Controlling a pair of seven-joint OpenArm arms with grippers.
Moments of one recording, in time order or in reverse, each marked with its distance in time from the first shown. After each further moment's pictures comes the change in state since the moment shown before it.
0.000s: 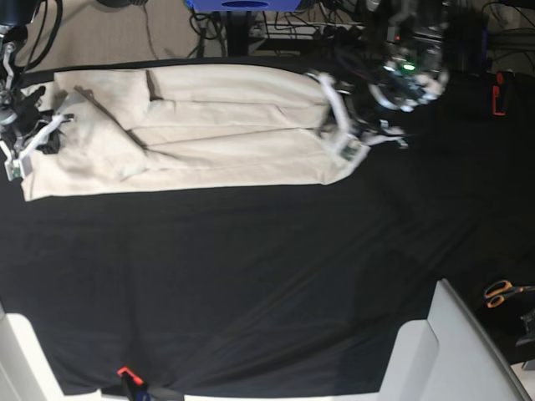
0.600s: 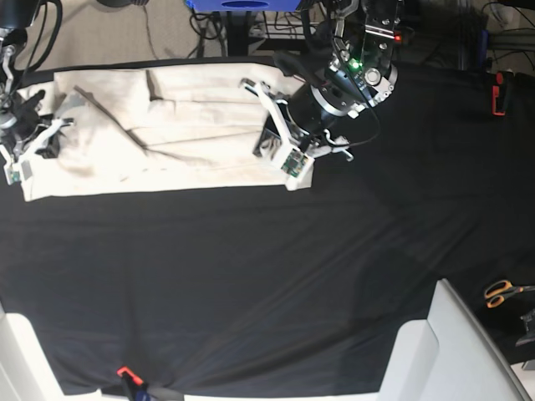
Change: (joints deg) left arm -1.4 8.7 6.9 4.3 0.2 4.3 0.3; right arm 0.5 0.0 0.0 0.0 0.0 0.0 0.2
